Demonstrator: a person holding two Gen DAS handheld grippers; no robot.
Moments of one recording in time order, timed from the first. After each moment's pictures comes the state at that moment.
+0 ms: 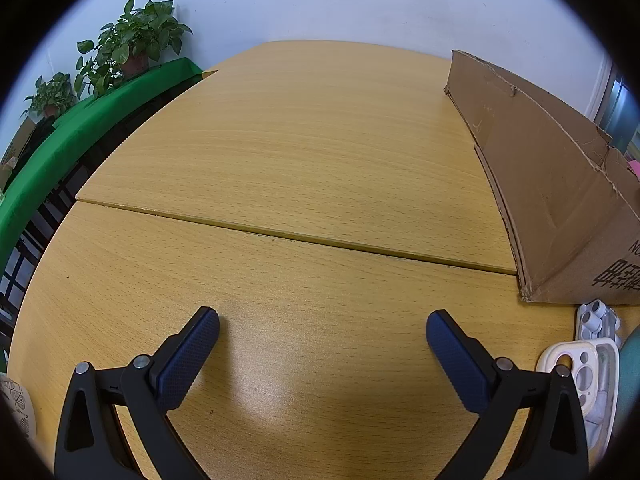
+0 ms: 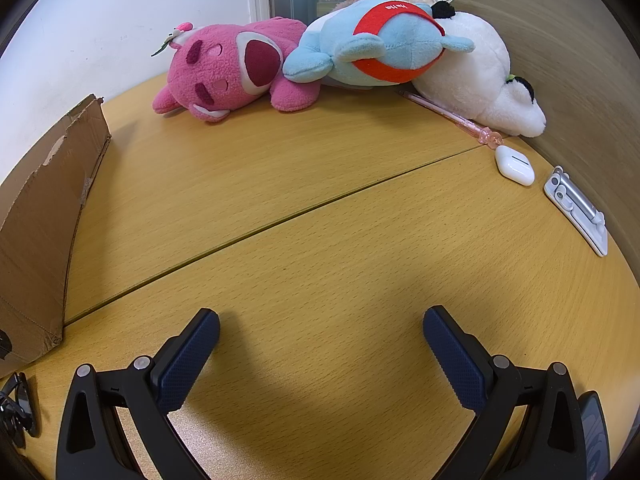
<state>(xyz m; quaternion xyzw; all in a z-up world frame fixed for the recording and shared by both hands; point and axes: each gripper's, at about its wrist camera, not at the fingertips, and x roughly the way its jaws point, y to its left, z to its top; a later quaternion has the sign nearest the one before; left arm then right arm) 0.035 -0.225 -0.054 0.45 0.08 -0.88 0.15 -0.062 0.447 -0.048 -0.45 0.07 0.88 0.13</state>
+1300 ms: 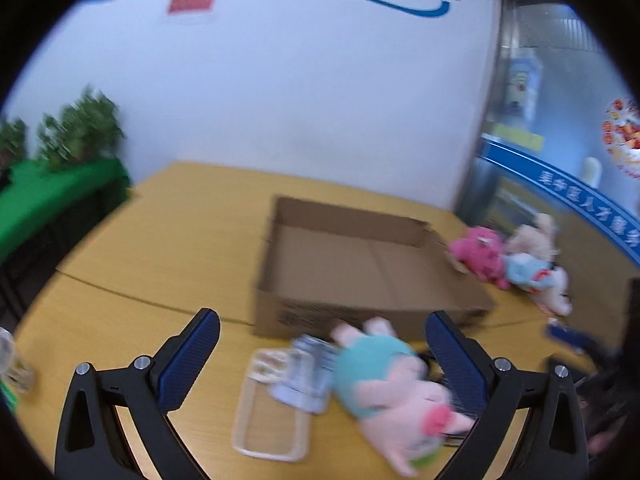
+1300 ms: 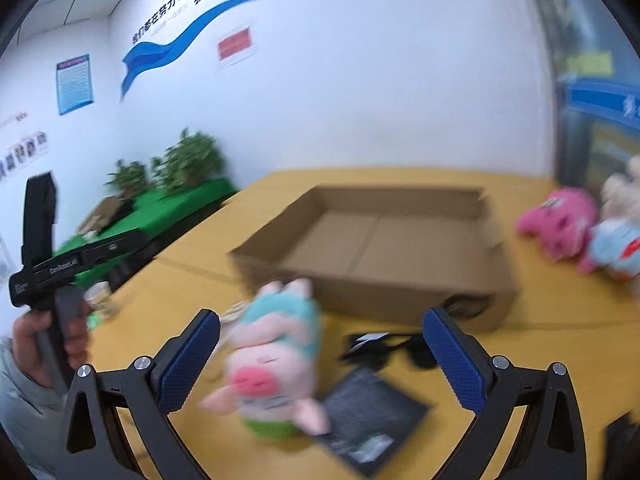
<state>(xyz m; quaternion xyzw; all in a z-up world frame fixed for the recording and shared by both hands) 0.172 -0.081 0.123 0.26 0.13 -0.96 -0.03 0.148 0.191 0.116 -0.29 0.01 0.89 -0.34</state>
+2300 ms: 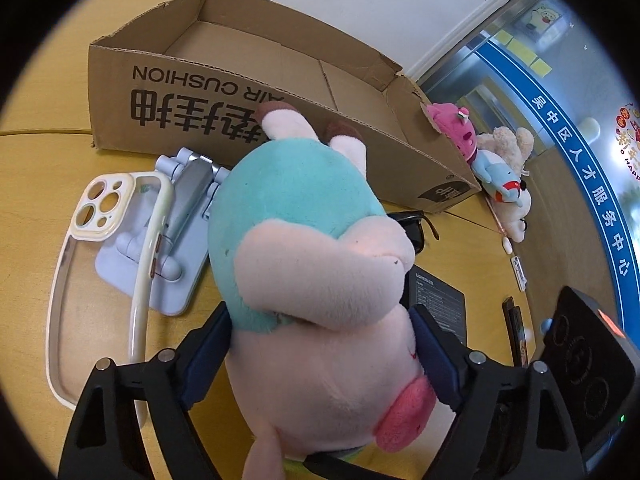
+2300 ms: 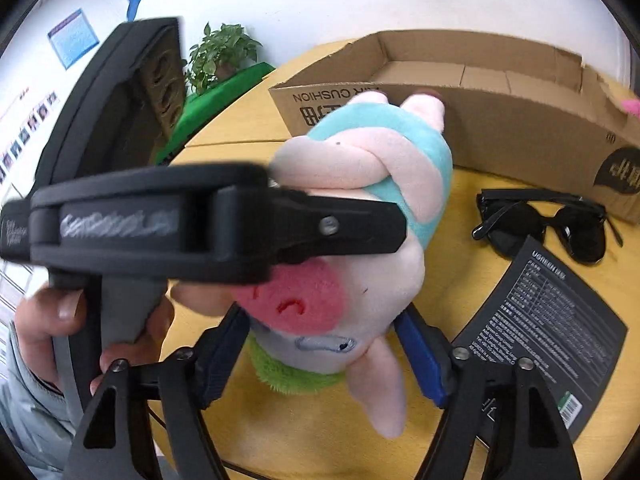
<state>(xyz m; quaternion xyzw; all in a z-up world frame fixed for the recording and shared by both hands) 0.095 -0.026 -0.011 0.49 0.23 -0.83 -0.16 0.143 0.139 -0.010 -0.47 -0.01 0.78 -0.40</state>
